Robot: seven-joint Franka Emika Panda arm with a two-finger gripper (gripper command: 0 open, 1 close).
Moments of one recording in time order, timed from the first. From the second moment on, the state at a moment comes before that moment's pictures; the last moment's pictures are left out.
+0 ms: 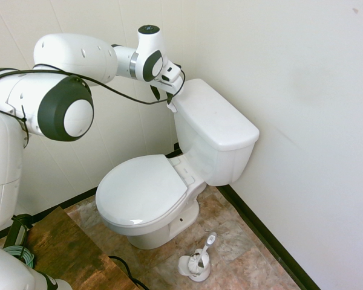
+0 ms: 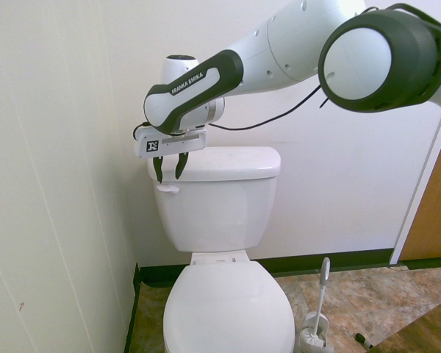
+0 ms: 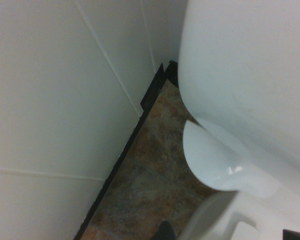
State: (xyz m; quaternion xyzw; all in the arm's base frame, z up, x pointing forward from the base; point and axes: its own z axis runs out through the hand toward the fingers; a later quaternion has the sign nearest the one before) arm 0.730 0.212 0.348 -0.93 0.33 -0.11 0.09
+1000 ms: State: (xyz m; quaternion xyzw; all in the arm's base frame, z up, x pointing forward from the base) arm 0.762 0.217 0.314 -0.92 0.36 -0.12 0.08
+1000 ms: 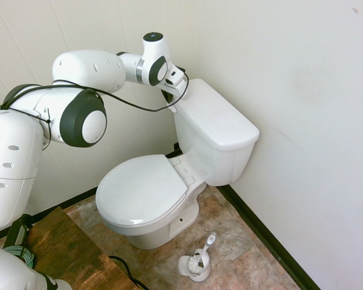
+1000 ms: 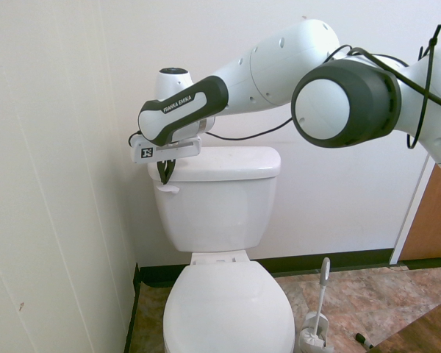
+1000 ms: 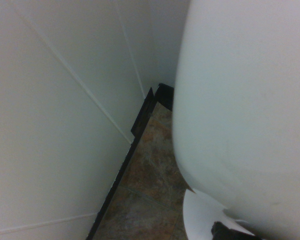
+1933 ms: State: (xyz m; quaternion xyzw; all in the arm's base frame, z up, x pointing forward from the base) arm 0.766 0.219 0.303 -0.92 0.37 -0.11 0.09
